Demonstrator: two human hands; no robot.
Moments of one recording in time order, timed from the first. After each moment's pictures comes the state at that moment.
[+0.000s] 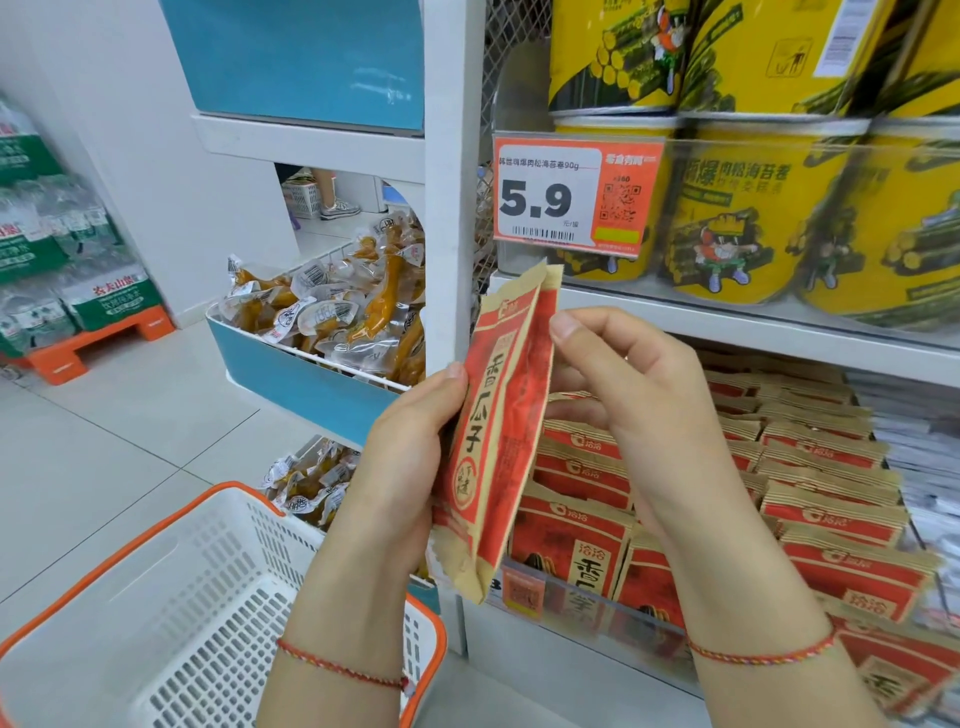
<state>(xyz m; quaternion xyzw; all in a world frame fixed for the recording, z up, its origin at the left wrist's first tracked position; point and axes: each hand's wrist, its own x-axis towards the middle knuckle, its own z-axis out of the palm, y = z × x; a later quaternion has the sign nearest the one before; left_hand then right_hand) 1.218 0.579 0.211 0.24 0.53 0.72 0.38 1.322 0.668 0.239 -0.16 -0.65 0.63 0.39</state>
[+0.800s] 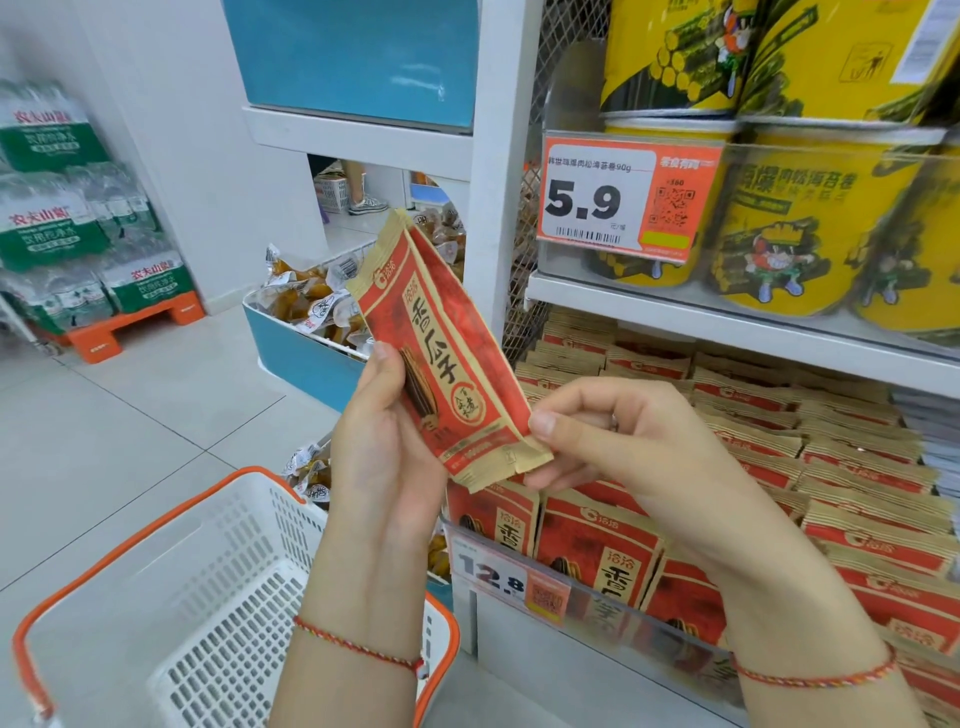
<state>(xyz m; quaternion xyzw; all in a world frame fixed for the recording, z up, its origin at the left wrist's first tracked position) 1.188 0.577 0.199 0.15 0.35 0.87 0.30 1.325 0.667 0.231 -0.13 -0.74 0.64 0.20</state>
